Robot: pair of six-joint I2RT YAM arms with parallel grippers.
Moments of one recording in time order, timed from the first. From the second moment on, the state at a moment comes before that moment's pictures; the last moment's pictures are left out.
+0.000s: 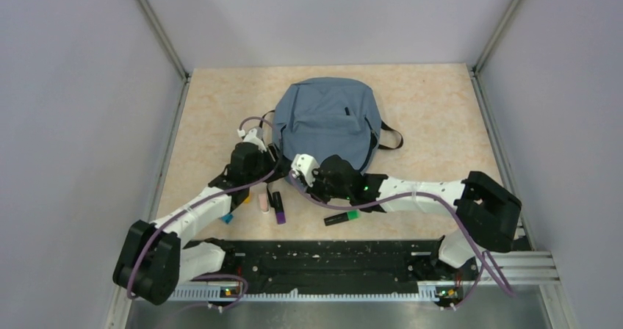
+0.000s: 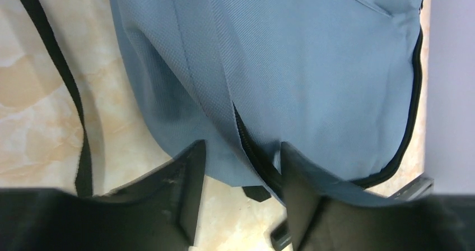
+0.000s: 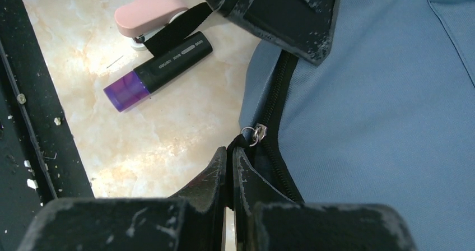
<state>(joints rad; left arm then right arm) -0.40 1.13 0.50 0.10 0.16 -0.74 1.08 1.53 0.87 0.09 -0.02 -0.16</state>
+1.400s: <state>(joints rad) -0.11 1.43 0.90 -0.16 0.30 -0.41 1.11 1.34 0.71 0.13 0.35 -0.13</state>
